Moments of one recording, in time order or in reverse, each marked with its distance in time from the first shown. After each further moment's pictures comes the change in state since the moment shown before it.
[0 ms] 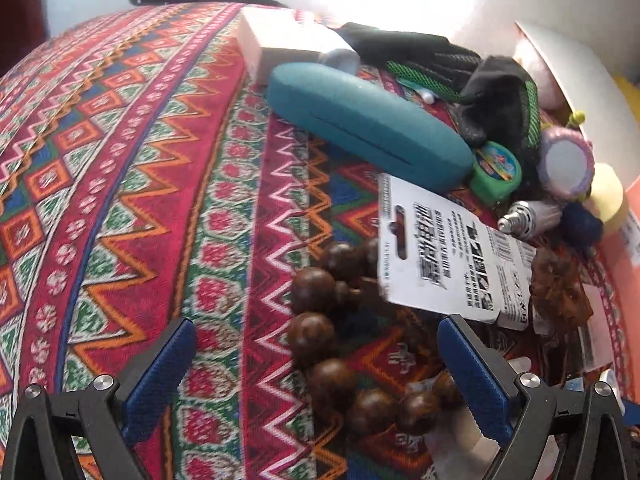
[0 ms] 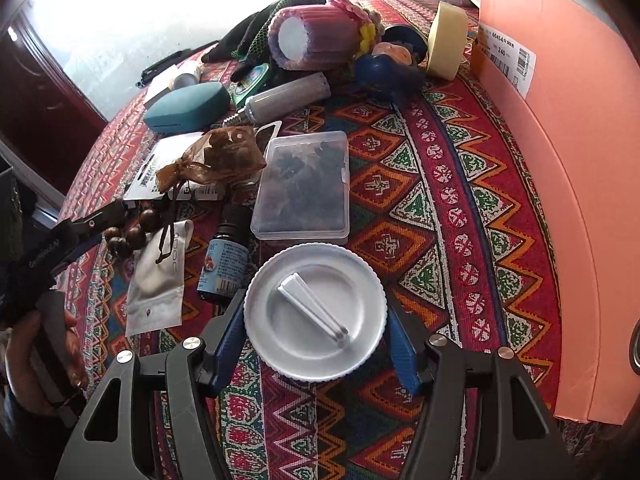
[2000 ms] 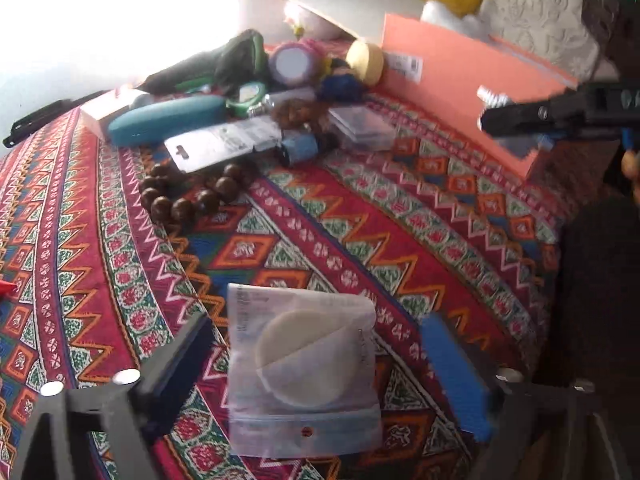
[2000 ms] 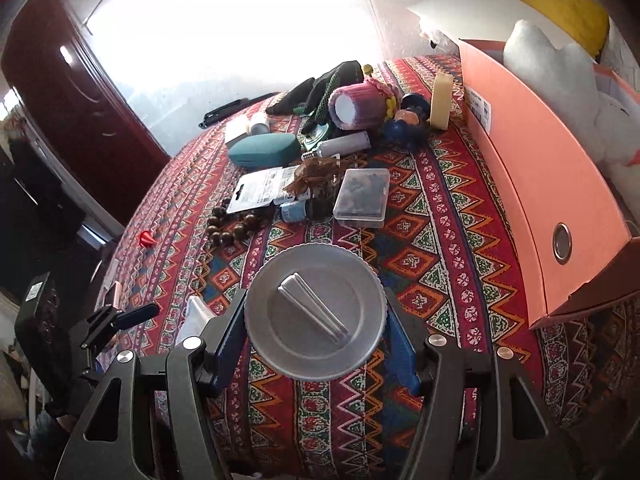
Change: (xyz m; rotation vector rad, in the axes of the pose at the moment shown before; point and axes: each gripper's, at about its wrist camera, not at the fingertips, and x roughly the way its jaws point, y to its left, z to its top) left arm -0.127 -0.039 -0.151 0.579 -0.043 -0.164; right arm -0.110 0.014 -0.057 -0.028 -0.185 0.144
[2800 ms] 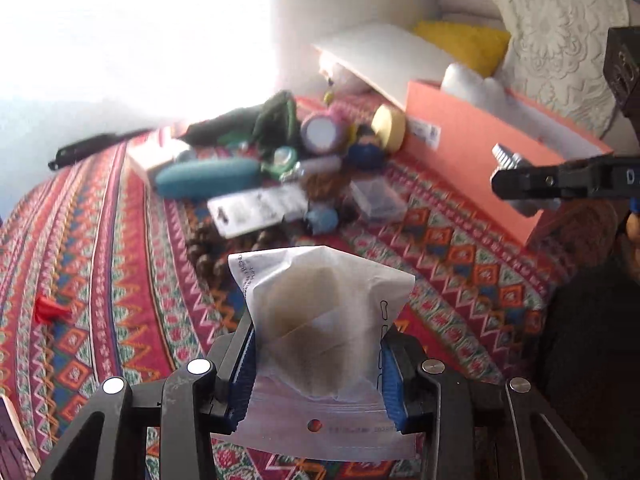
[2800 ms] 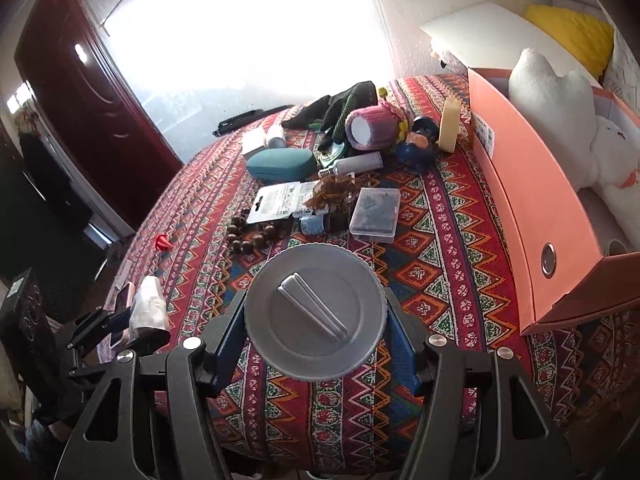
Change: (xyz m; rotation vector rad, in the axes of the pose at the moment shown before) left arm -0.070 -0.005 0.033 -0.065 -0.160 0.060; right arm -0.038 0.017 0.002 -0.040 -0.061 0.017
